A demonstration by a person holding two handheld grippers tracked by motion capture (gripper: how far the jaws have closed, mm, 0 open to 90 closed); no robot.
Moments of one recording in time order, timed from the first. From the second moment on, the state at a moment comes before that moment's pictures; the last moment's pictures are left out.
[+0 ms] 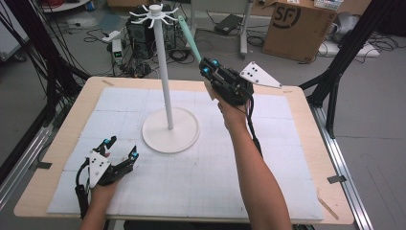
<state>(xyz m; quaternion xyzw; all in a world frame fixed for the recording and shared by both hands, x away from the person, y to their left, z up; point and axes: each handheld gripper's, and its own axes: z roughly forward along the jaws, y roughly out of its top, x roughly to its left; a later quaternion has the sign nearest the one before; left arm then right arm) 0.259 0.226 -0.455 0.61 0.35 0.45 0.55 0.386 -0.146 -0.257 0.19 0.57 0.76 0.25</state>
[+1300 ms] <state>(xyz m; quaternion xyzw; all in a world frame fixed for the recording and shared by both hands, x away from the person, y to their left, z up) 0.259 0.226 -0.455 0.61 0.35 0.45 0.55 0.392 -0.140 -0.257 0.21 0.58 0.76 0.22</state>
